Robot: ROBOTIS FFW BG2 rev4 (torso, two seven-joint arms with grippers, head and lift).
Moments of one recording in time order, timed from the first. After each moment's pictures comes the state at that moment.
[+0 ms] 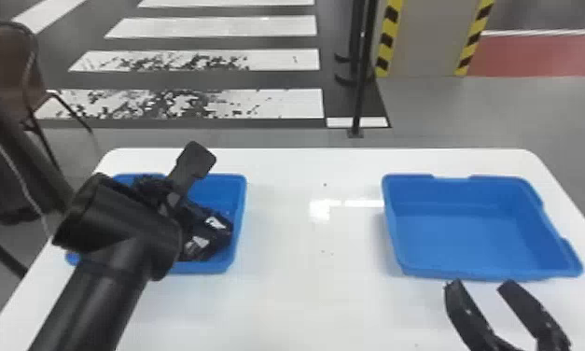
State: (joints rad) left arm -0.25 0.22 -0.21 -1.65 -0.57 1.04 -0.83; right arm 0.82 -0.08 -0.08 -2.18 -0.46 -0.06 0.33
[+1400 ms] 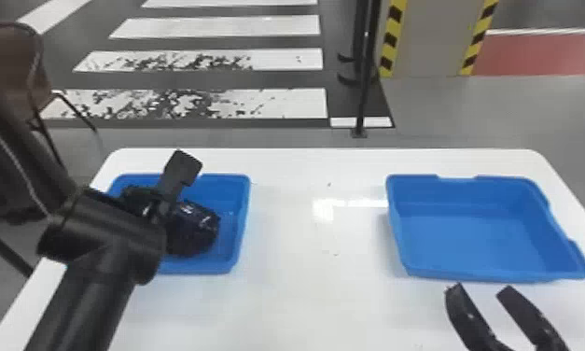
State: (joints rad) left arm -0.23 0.22 -0.10 -1.61 -0.49 0.97 -0.83; right arm 0.82 -0.08 -0.06 -2.16 -0.51 -0.06 0.33
